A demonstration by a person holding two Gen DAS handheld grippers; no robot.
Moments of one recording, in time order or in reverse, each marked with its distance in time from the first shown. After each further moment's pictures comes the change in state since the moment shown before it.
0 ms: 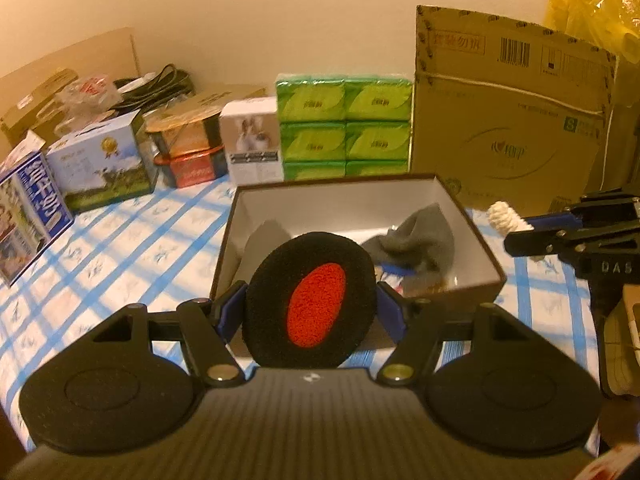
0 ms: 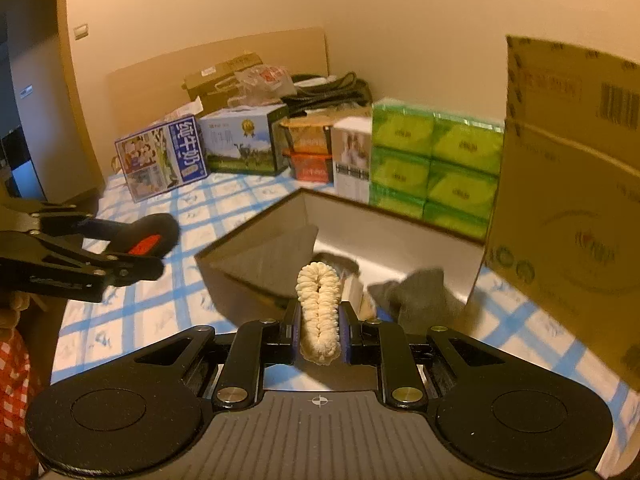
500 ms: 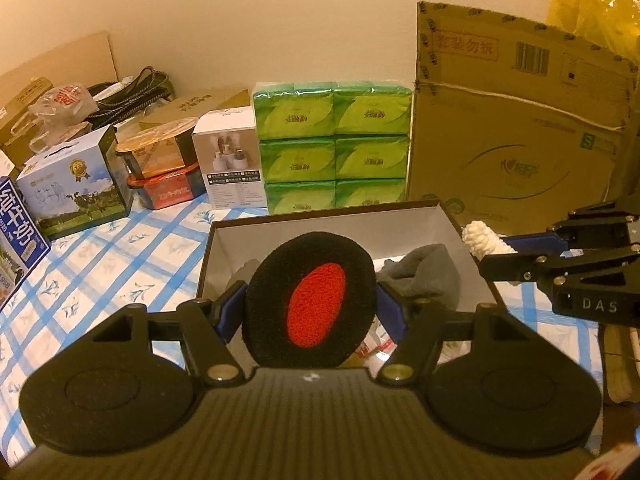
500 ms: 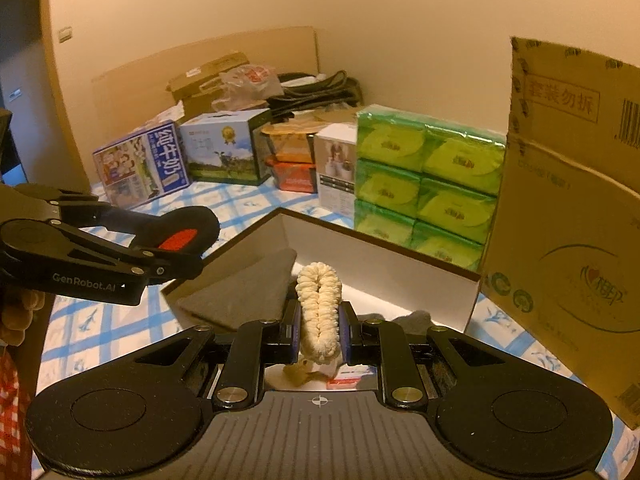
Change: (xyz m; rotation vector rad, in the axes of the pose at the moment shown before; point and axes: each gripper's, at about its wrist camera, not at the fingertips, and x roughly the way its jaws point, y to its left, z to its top) left arm 0.065 -0.005 0.062 0.029 0.033 -0.022; right arm 0.045 -0.033 0.044 0.025 0.024 -0.019
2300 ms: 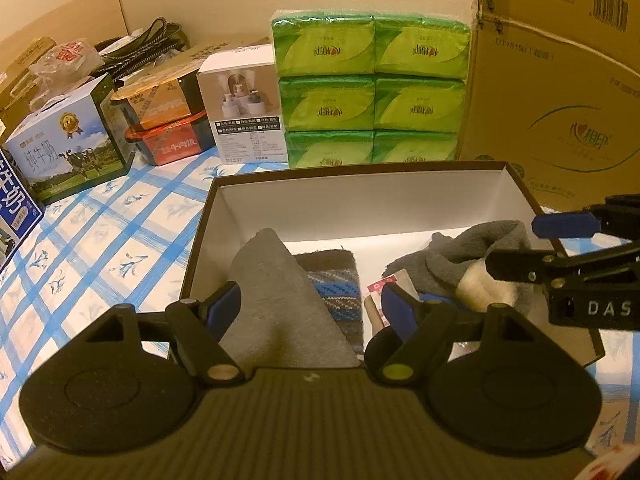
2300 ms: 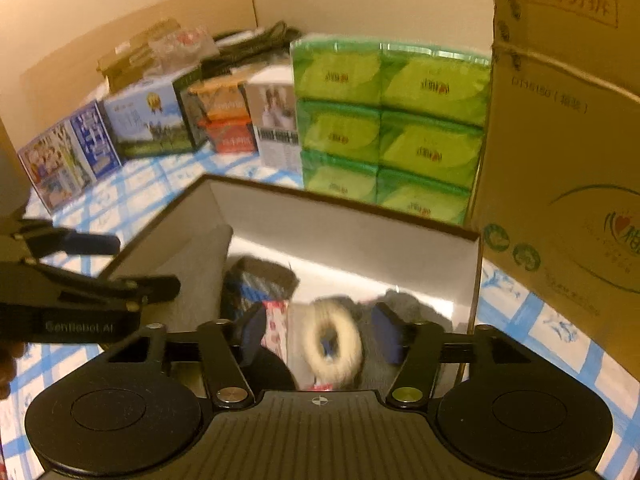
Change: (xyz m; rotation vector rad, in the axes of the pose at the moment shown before) left arm 0.100 0.016 -0.008 -0.037 0.128 0.063; right arm 0.095 -0.033 0.000 0.121 0.103 -0.115
